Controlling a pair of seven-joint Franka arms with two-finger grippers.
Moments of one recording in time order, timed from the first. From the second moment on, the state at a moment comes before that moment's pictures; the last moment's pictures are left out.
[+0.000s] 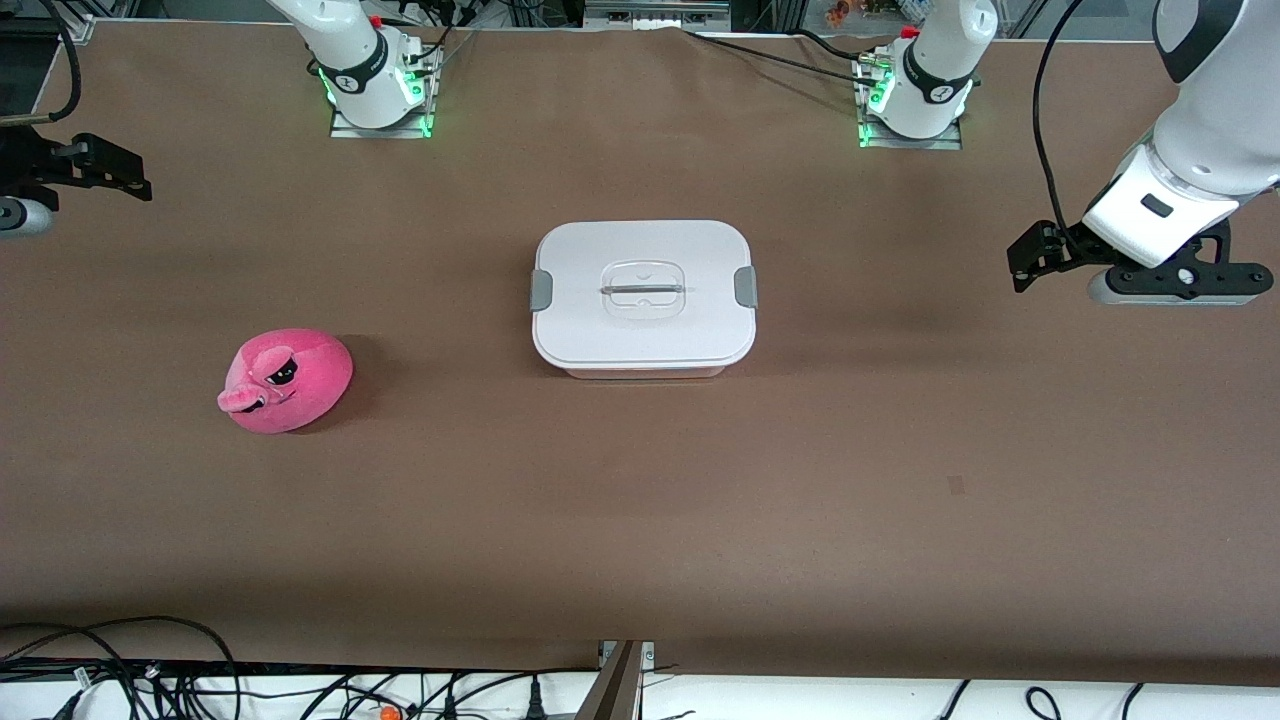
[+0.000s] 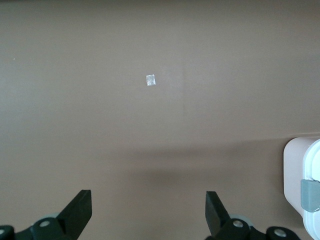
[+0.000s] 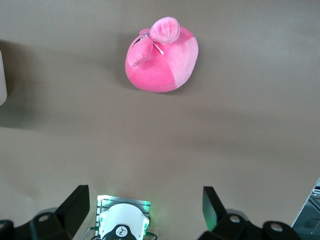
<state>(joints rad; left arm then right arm) -0.05 0.02 -0.09 -1.66 0.08 1.71 -0.14 -0.01 0.04 -0.02 -1.51 -0.07 1.35 -0.20</state>
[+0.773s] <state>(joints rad) -0.06 0.05 -0.10 -1.66 0.08 1.70 -0.14 -0.01 0.04 -0.02 -1.51 -0.07 1.35 -0.20</state>
